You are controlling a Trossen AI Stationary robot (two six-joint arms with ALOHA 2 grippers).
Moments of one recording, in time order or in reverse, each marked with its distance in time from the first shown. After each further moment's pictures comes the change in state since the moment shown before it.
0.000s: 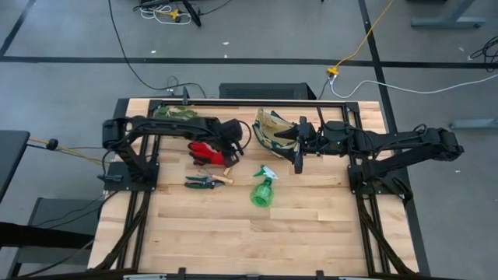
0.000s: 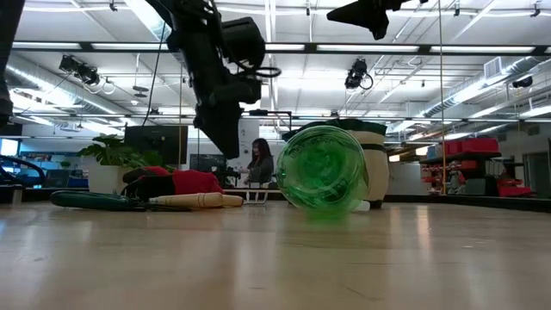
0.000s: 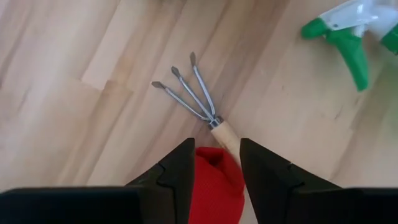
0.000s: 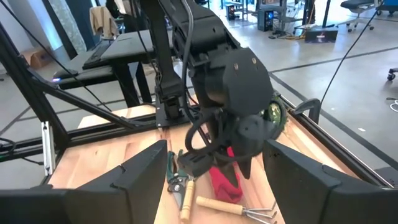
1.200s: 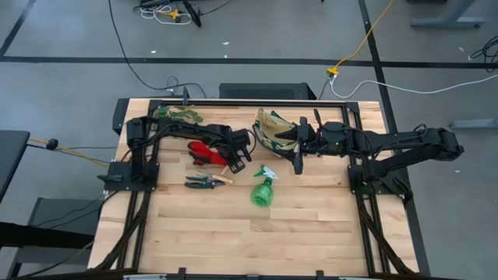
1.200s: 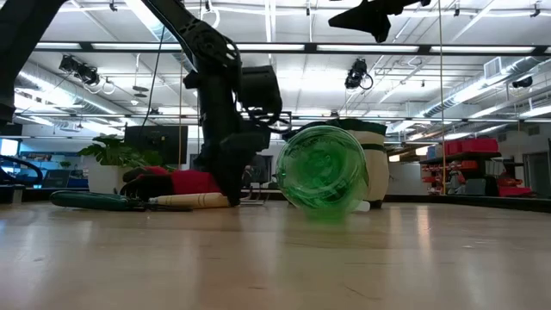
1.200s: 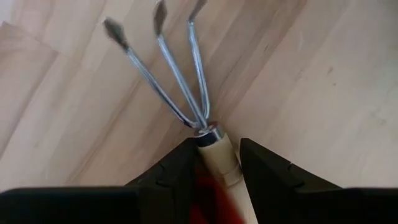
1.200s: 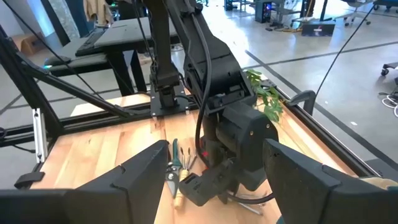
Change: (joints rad) left arm 0.000 0.236 0.023 0.048 0.076 -0.100; right arm 0.001 0.000 0.000 -0.043 0.011 -0.017
